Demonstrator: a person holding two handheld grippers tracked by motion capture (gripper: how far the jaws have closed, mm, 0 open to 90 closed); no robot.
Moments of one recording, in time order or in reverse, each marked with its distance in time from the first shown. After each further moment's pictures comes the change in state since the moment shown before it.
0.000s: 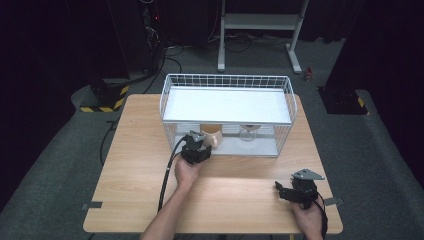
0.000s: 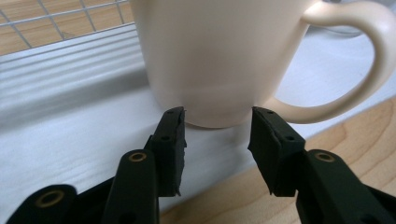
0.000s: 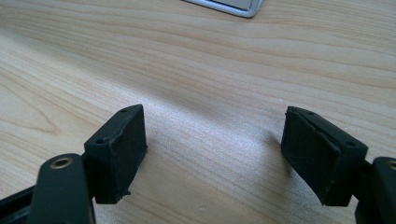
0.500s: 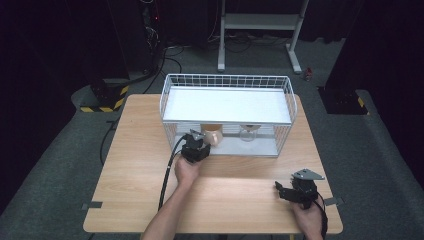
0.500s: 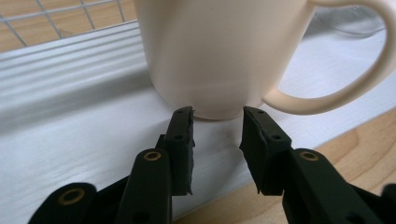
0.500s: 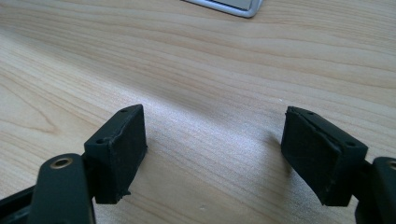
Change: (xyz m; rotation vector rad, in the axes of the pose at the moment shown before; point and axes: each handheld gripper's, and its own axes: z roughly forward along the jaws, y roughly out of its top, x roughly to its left) left arm 0.005 -0.002 0.008 0.002 -0.017 -0.041; right arm 0.000 0.000 0.000 0.000 -0.001 0.002
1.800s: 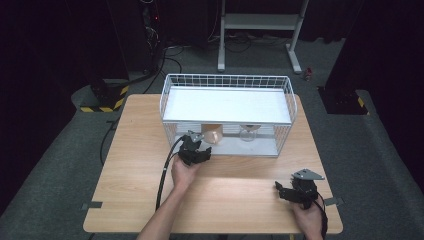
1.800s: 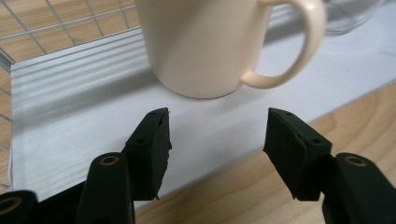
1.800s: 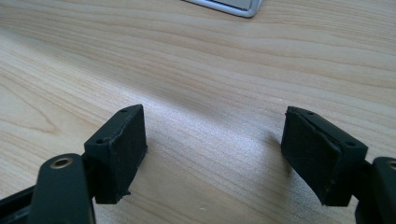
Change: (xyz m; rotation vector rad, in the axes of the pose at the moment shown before) left arm -0.006 0.002 -0.027 0.002 0.006 0.064; right arm 0.000 0.000 0.000 0.000 -0.001 -0.001
